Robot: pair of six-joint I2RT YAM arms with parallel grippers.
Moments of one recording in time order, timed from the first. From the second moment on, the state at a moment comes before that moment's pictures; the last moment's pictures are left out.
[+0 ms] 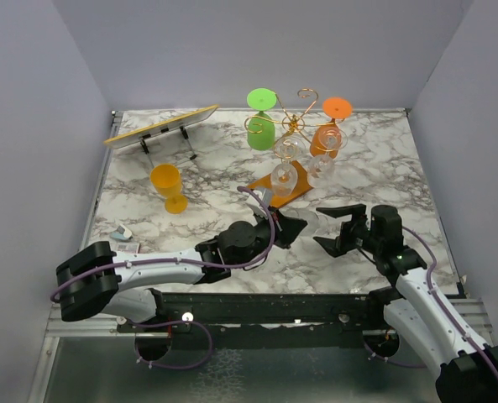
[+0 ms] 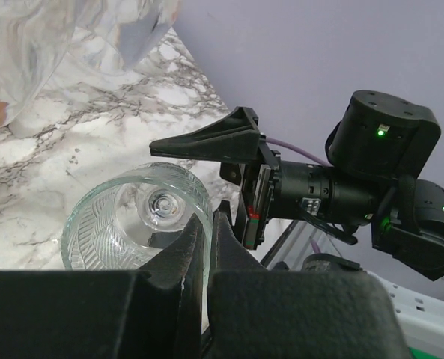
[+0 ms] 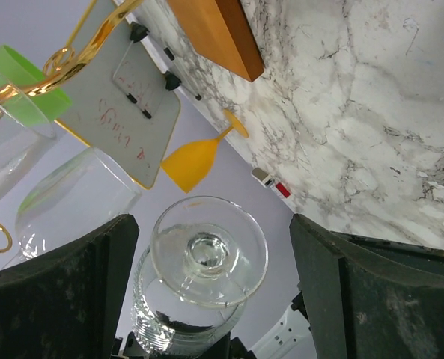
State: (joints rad) left arm -1.21 1.31 0.67 0.62 -0.33 -0.72; right arm 0.22 0.69 0.35 -0.26 -0.40 1.78
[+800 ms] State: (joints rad) left arm -1.21 1.34 0.66 0.79 -0.33 -0.76; right arm 0.22 0.64 0.42 -0.23 -0.34 1.84
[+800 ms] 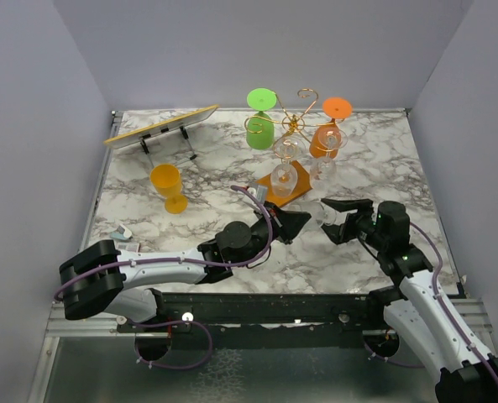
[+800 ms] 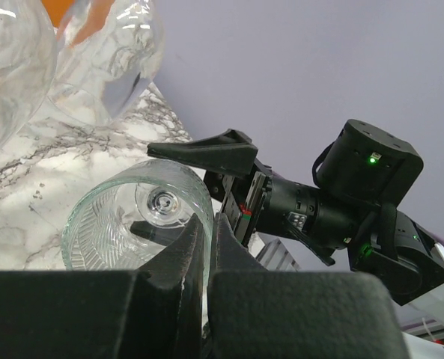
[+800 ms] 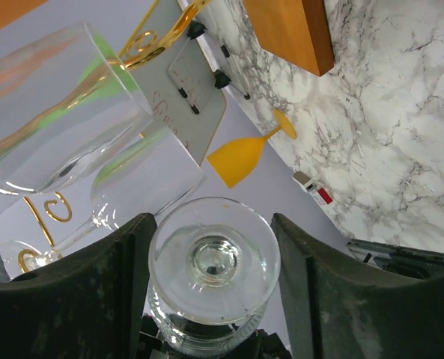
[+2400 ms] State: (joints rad) left arm -1.18 1.21 0.62 0.72 -0.27 -0.67; right arm 0.23 0.68 0.86 -0.46 0.08 0.83
